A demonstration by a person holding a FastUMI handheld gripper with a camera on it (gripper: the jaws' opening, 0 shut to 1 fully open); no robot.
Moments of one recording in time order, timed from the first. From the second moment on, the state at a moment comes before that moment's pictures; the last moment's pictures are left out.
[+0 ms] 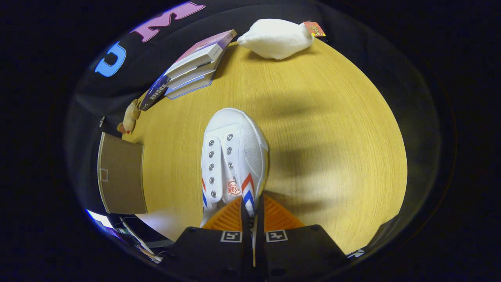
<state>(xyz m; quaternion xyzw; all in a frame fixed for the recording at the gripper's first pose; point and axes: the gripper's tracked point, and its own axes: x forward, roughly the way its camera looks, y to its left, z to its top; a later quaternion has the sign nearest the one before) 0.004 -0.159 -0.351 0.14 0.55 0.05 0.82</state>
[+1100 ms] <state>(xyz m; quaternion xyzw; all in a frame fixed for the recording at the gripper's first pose) -0.025 0.100 -0.154 0.20 0.47 0.13 0.85</state>
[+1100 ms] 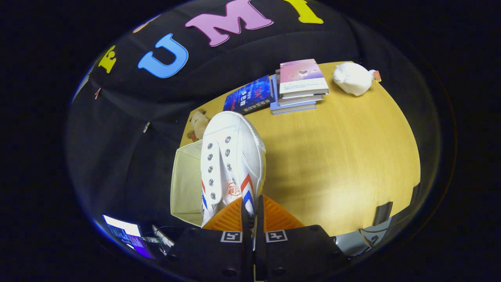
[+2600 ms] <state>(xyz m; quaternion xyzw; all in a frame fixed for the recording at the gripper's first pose) 0.009 0.281 -0.186 0.12 0.50 0.15 0.85</state>
